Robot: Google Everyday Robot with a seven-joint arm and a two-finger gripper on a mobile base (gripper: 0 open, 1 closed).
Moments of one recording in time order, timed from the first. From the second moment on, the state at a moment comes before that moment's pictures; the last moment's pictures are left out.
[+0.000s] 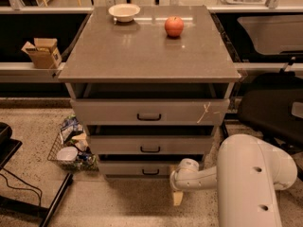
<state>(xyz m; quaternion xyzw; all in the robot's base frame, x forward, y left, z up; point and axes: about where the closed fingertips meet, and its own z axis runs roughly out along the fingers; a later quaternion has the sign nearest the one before) 0.568 -0.118 0.199 -0.71 0.68 -0.04 0.14</state>
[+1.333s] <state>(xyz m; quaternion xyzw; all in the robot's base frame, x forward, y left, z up) 0.636 -0.120 0.167 -0.68 0.73 -0.07 0.09</state>
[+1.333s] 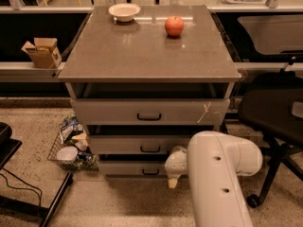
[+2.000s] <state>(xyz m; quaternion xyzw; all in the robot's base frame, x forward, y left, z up) 0.615 -0.130 0.177 -0.69 0.72 -0.06 0.06</state>
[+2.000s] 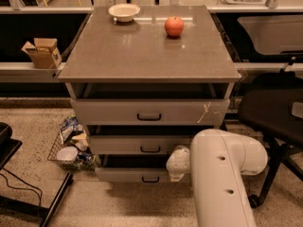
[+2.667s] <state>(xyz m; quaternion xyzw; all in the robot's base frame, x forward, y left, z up) 0.613 -0.134 0.193 -0.69 0.72 -0.06 0.06</state>
